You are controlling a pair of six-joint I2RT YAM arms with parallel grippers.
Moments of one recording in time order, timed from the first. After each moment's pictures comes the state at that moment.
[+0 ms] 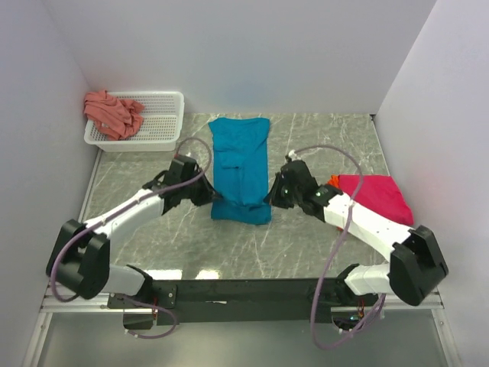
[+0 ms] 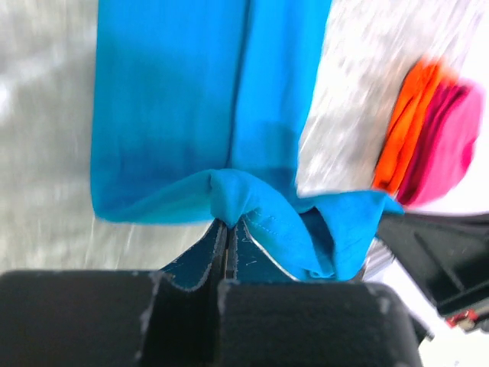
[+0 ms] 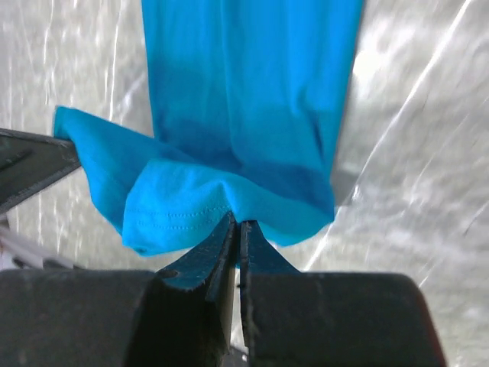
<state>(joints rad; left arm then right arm) -0.50 1.33 0.80 -0.25 0.21 -0.96 0.65 1.26 0.82 -0.32 -0.01 0.79</state>
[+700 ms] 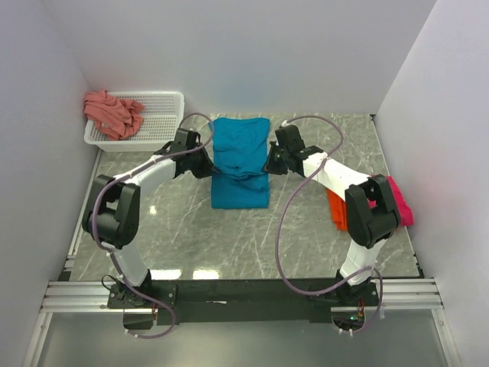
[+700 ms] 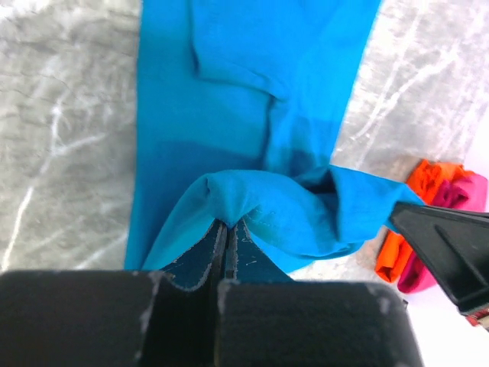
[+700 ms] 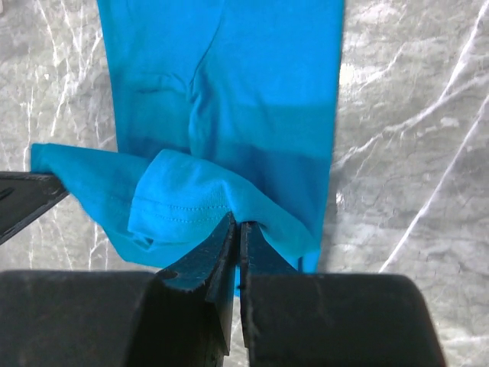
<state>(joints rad) -0.34 1.75 1.19 -0.25 0.23 -0.83 0.45 1.77 1.27 -0.32 -0.07 0.64</state>
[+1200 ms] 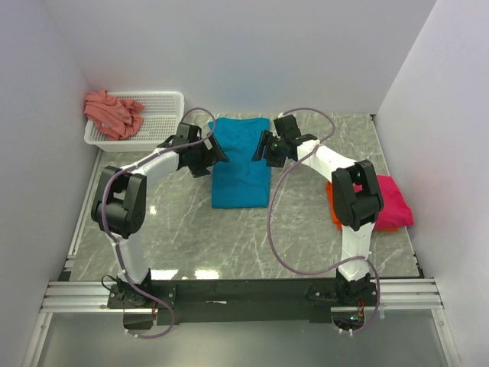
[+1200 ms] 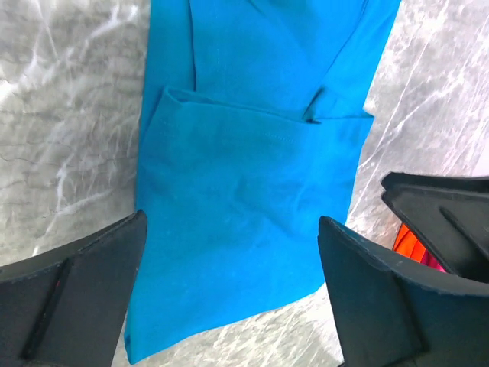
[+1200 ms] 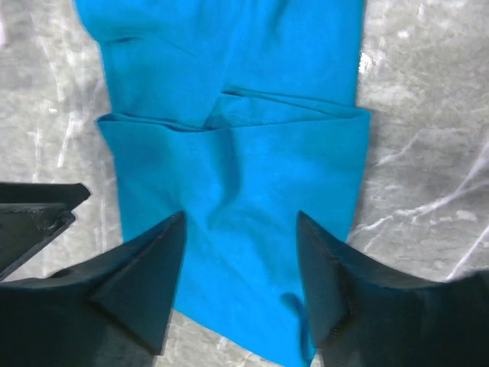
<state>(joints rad) -0.32 1.89 1.31 -0.26 0.25 -0.80 0.39 2.00 1.50 -0.36 -0.18 0.62</state>
